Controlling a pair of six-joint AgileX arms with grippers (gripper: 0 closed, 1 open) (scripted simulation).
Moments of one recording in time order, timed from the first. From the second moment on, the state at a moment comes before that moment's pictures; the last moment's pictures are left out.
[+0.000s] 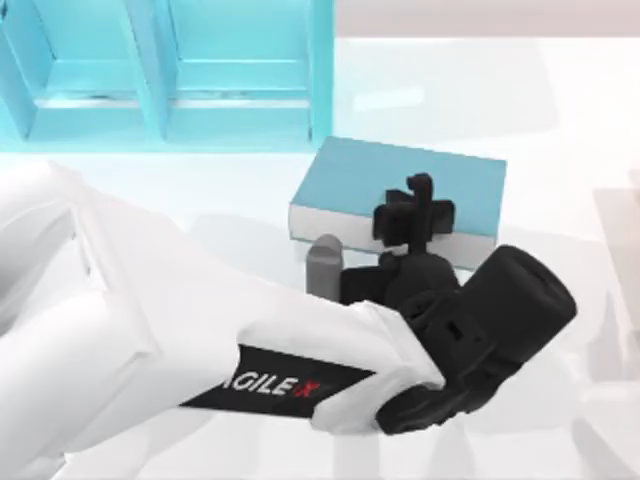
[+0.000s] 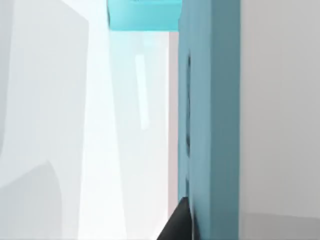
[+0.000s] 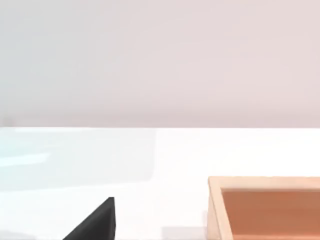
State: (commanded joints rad) left arm -1.12 2.03 1.13 0.25 -1.13 4.14; right arm 0.00 0.00 0.00 0.00 0.00 0.00
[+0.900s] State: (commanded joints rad) left arm -1.12 2.10 1.10 0.34 -1.14 4.13; right arm 0.00 0.00 0.00 0.00 0.00 0.00
